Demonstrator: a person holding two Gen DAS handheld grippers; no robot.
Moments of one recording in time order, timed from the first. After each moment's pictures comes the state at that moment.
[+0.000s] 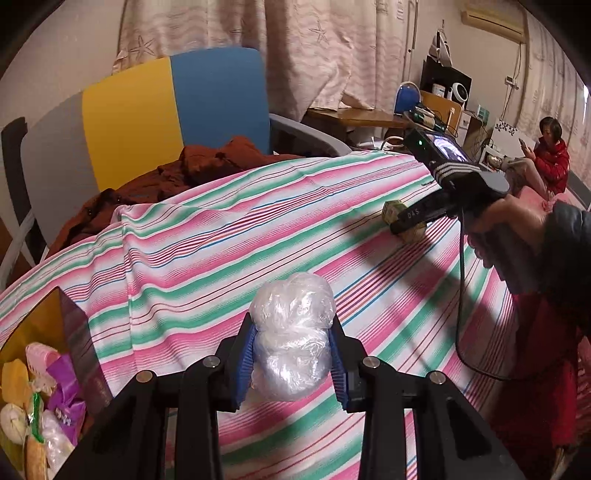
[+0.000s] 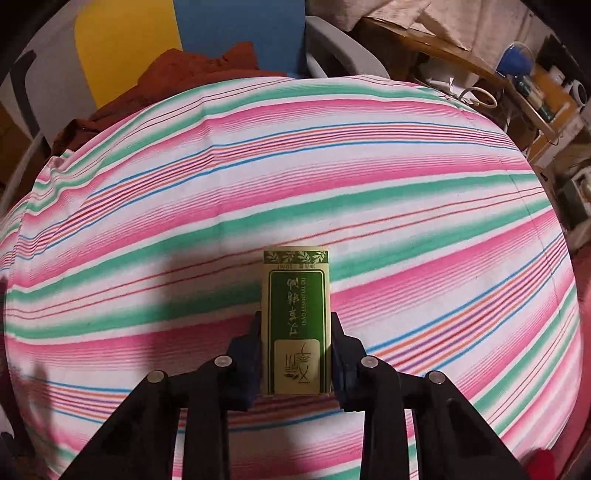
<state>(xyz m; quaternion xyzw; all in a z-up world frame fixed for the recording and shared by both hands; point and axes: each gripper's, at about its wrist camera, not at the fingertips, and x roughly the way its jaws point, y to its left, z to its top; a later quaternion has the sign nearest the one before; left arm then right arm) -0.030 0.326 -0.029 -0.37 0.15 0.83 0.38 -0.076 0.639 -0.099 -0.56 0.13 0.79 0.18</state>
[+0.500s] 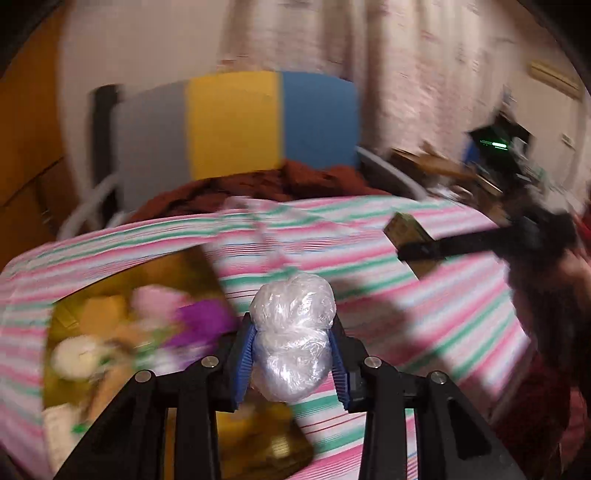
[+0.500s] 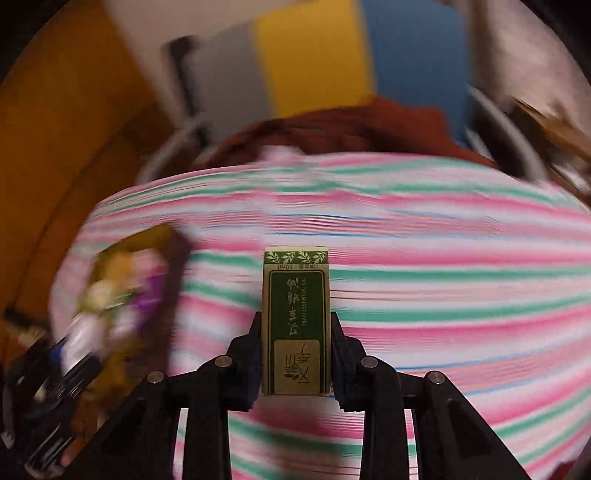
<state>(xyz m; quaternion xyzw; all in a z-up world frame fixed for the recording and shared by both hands) -0.038 0.175 0.011 -0.35 0.07 0.90 0.24 -0.075 0.404 -0.003 -0.47 0.11 0.87 -0.07</state>
